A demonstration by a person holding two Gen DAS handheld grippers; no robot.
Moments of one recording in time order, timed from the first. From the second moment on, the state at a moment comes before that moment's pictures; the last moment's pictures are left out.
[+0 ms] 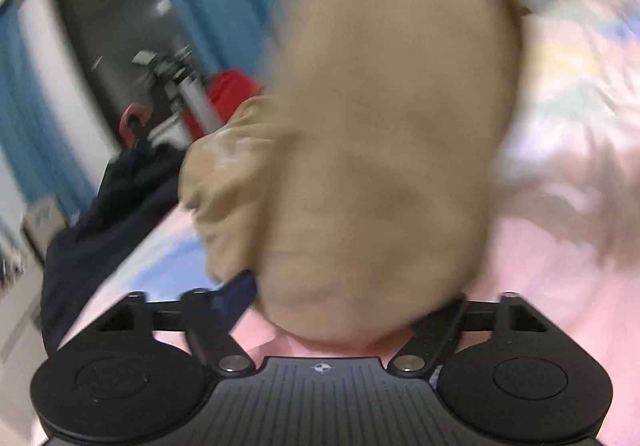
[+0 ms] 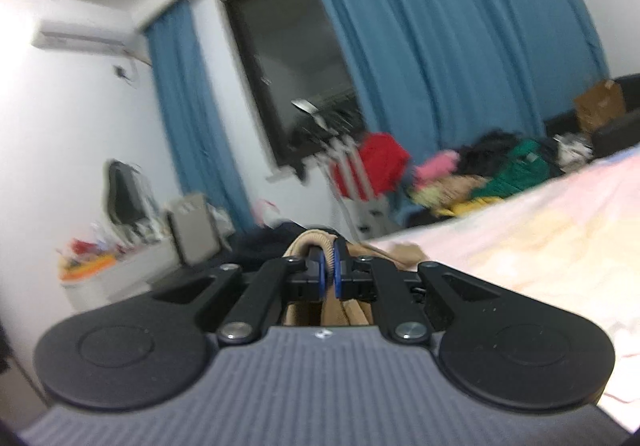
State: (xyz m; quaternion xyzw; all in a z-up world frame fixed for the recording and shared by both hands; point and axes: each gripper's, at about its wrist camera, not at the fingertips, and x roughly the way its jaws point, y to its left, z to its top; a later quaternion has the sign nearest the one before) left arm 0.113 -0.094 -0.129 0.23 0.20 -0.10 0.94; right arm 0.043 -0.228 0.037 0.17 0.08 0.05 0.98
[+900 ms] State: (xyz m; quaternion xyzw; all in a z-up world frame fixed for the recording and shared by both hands) left arm 0.049 0.057 0.012 -0.15 0.10 -0.20 0.96; right arm 0.061 -0.209 -0.011 0.16 0.19 -0.07 0.97
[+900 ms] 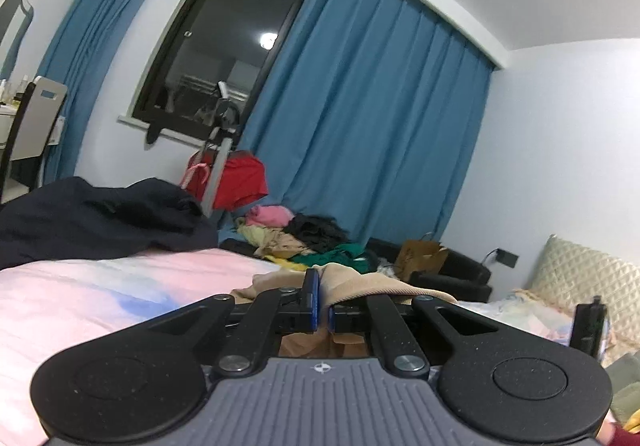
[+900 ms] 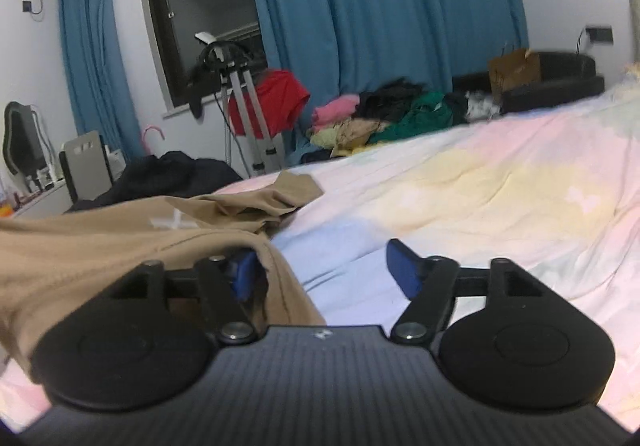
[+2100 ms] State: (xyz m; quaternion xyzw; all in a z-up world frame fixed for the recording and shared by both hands) left arm 0.101 0.133 -0.030 -0.10 0.35 0.05 0.93; right arm 0.050 -0.184 -0.007 0.22 0.23 0.01 0.95
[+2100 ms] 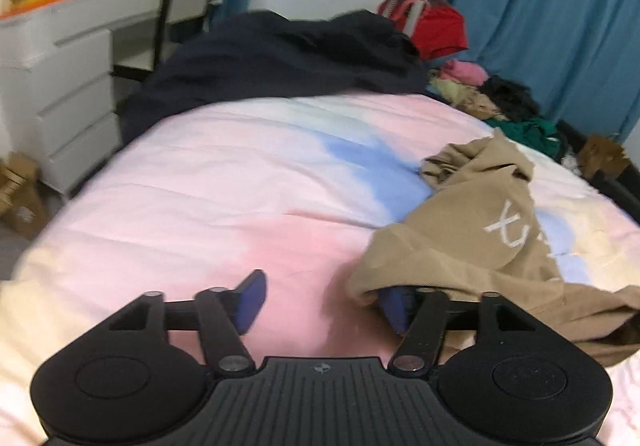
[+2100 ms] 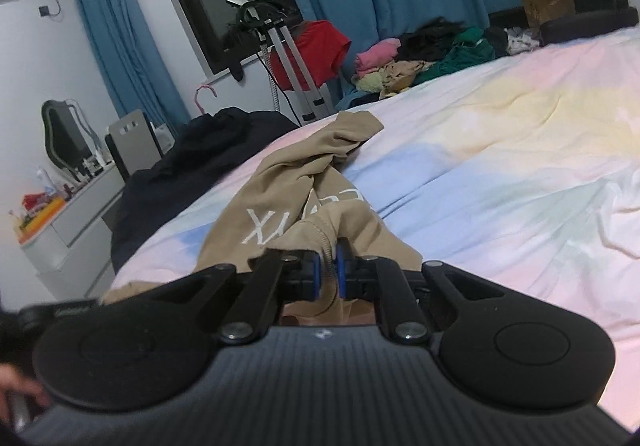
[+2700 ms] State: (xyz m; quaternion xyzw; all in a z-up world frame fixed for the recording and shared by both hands) left arm 0.067 -0.004 -0.052 0.14 0.24 -0.11 0.95; right arm 0.056 -0.197 -0.016 0.25 0.25 0.01 0.94
